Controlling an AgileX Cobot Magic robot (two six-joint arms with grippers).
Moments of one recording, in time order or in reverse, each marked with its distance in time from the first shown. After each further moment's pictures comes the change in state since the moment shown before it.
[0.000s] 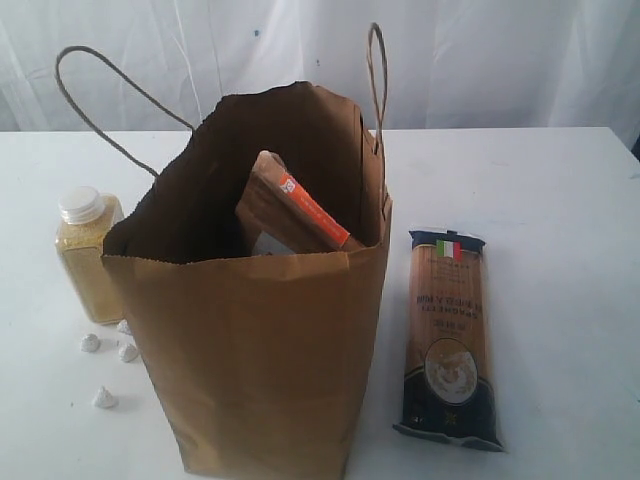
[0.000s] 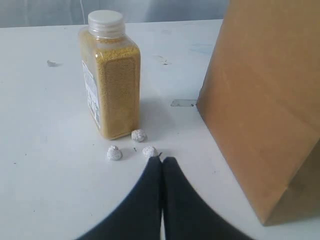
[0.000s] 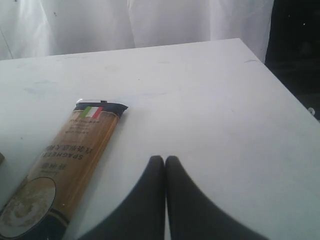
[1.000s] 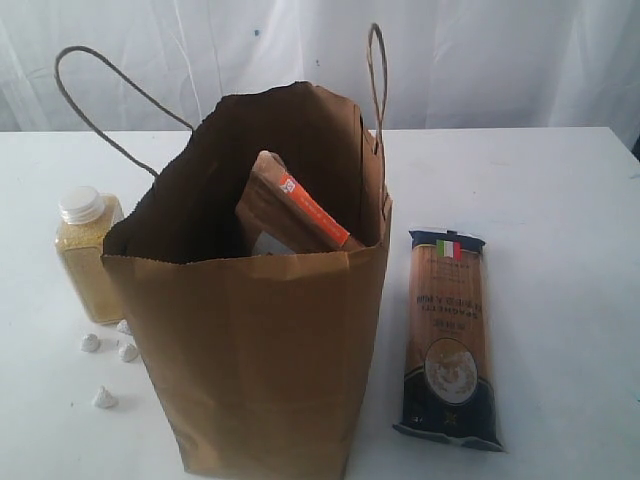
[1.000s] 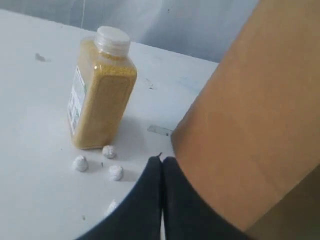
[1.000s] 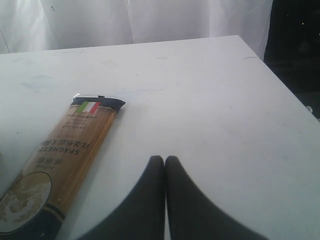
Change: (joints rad) left arm 0.000 0.000 0.000 -0.108 -0.082 -0.205; right arm 0.000 0.000 0.012 -0.010 -0.002 -0.001
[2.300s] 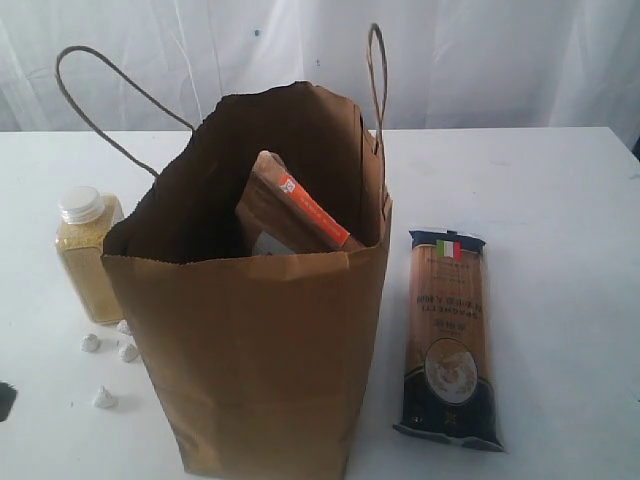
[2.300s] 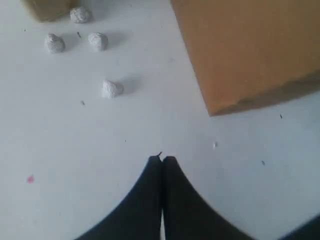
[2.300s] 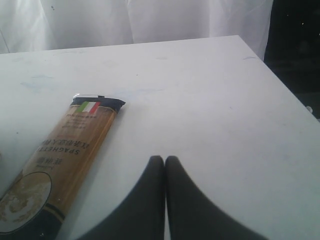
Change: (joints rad) left arm 0.000 0.743 -0.557 0.040 0.639 0.277; right arm 0.000 0.000 0.000 -0.002 0.000 -0.002
